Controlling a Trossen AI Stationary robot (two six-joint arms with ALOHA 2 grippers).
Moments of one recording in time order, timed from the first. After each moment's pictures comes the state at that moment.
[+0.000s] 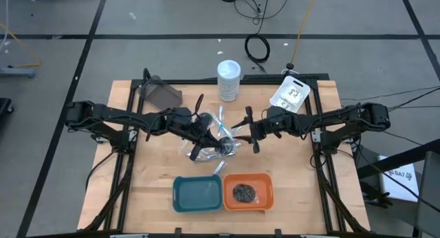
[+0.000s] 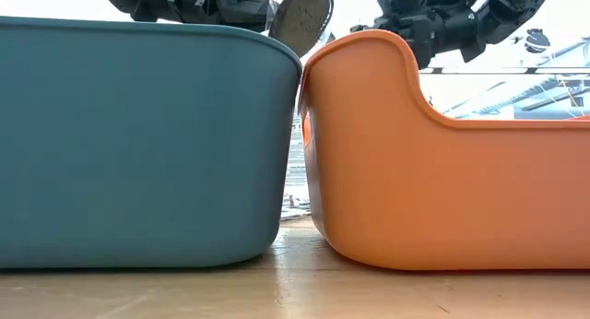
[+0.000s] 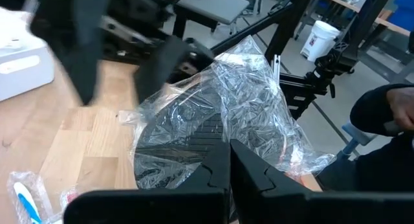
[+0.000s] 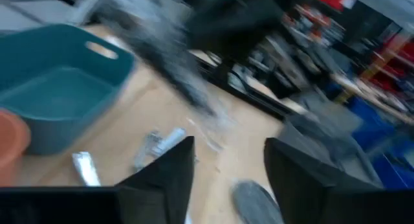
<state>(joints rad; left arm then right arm) 0.04 1.41 0.84 0.28 0.37 -0.19 -0.09 1.37 0.65 0.53 -0.24 -0.50</state>
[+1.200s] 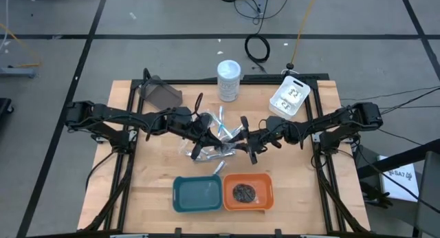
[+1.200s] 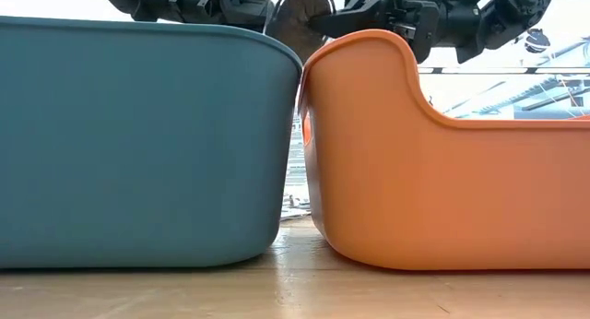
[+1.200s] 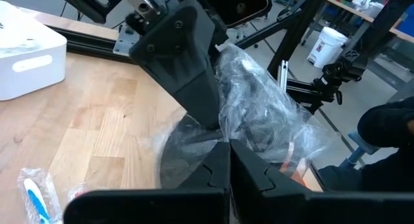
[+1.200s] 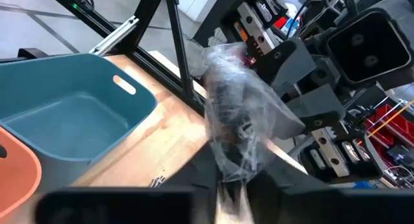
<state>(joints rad) 0.04 1.41 0.84 0.29 0.34 -0.22 0.02 1.47 0.65 0.77 -0.24 -0.61</state>
